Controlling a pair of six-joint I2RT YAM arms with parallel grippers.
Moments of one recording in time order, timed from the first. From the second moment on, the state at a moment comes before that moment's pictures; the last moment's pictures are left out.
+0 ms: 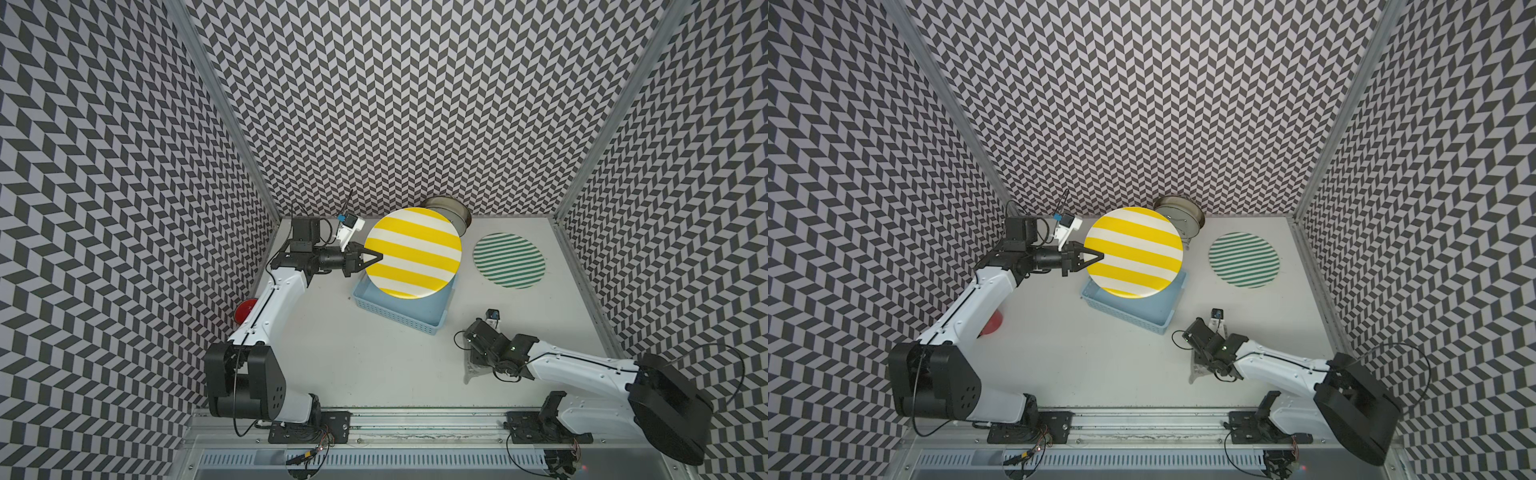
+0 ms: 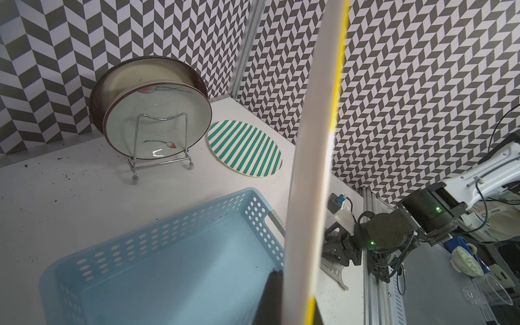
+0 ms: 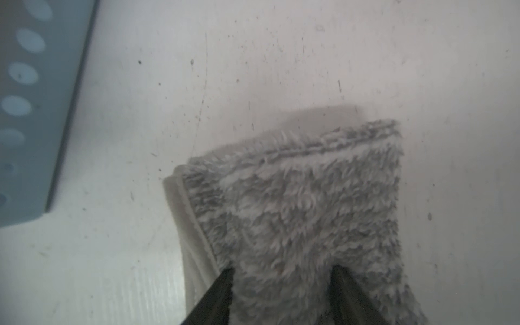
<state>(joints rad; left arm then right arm) -0.07 1.45 1.22 -0.45 1.16 0.18 0.86 1.25 0.50 -0.46 0.34 0.94</state>
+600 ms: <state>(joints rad) -0.09 1.43 1.10 -0.28 1.04 -0.09 0.87 0.70 0.60 -0.25 0.48 0.69</state>
